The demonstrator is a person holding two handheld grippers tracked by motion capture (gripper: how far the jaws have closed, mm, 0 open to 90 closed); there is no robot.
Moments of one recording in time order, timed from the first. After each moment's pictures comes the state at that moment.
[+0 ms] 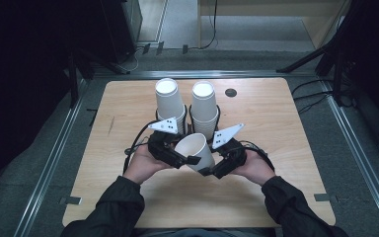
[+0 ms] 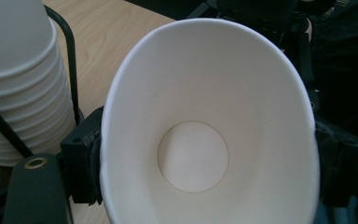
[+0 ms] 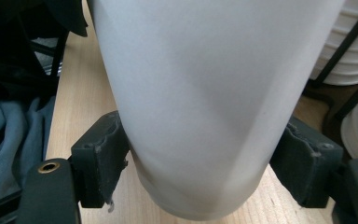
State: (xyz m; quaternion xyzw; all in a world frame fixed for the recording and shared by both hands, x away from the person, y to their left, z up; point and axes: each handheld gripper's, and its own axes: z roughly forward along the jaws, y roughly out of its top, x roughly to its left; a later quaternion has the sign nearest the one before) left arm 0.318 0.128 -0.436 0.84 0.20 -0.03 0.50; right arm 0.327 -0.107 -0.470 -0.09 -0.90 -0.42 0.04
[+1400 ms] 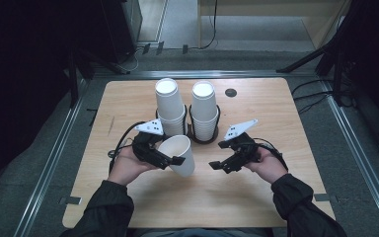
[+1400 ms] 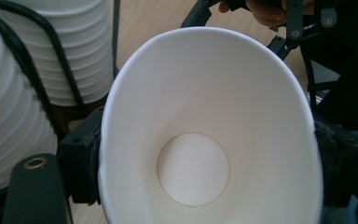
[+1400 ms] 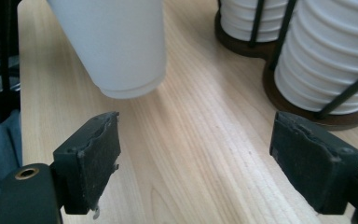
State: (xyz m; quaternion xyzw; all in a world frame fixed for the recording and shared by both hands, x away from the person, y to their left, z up) left arm 0.310 0.167 -0.436 0.86 0.24 0.00 0.45; right arm 0.332 -0.136 -0.461 -0.21 -0.89 -0.40 0.01
